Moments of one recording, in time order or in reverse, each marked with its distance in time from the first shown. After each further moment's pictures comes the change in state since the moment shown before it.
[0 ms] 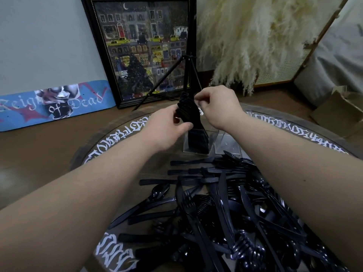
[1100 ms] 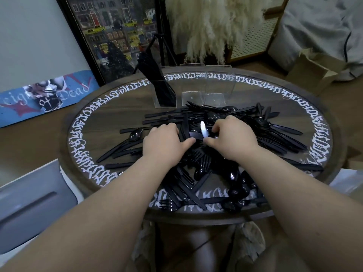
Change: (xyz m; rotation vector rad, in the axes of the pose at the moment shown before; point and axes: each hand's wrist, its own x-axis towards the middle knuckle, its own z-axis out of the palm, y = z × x) left_hand -0.158 0.054 0.101 0.486 -0.041 -0.149; right_hand -0.232 0.060 -0.022 -0.240 -0.133 0.283
